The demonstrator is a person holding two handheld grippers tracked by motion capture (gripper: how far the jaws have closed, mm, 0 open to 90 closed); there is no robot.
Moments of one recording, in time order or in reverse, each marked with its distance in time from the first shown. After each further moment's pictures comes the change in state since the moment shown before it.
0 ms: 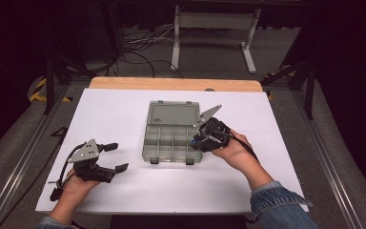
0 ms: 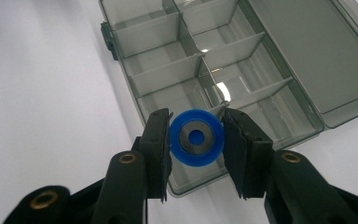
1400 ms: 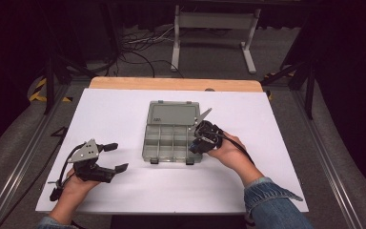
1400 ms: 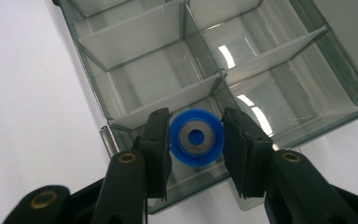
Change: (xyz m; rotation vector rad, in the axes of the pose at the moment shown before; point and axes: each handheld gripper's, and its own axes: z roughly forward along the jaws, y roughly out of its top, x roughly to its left) left arm 0.000 -0.001 0.000 0.003 0.002 0.000; right arm -0.017 -0.010 0.046 0.125 0.027 0.051
